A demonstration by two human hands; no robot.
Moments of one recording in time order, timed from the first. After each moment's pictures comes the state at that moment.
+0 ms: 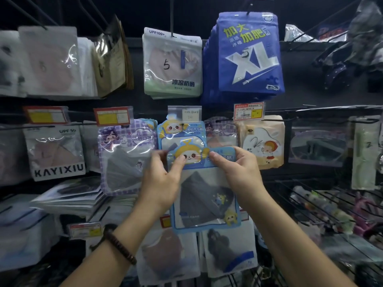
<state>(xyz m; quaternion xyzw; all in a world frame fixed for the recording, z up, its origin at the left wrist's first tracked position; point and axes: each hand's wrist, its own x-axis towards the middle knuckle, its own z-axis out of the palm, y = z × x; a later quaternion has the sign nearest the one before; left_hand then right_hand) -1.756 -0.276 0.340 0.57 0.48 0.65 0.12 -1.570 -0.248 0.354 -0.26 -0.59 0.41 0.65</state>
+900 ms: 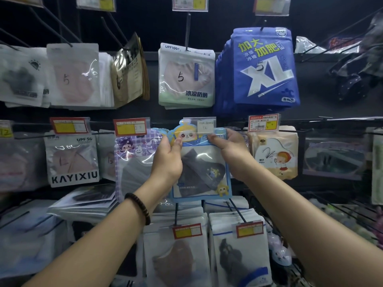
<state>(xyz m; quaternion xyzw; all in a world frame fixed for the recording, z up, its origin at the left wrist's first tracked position) -1.780 -0.239 0.394 0.54 0.44 0.69 0.19 -1.612 -0.200 0.424 -0.30 -0.62 0.40 0.60</state>
